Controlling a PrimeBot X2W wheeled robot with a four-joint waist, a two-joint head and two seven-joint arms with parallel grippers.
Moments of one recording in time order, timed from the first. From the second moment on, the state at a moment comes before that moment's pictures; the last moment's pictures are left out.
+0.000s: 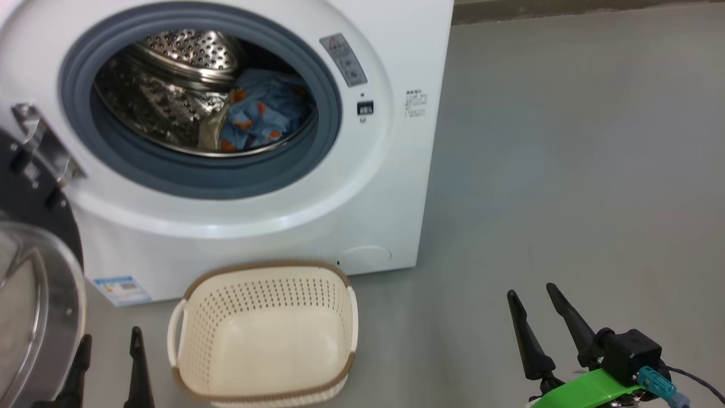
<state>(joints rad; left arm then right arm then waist) 0.10 0.06 0.13 0.07 -0.15 -0.02 -0.26 -0.02 -0.05 0.07 0.17 0.23 0.13 -0.26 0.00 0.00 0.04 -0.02</state>
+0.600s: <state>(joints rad) 0.08 0.05 0.14 0.07 -0.14 -0.03 -0.26 -0.02 -0.05 0.06 0.16 0.23 0.13 -0.26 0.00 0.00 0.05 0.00</state>
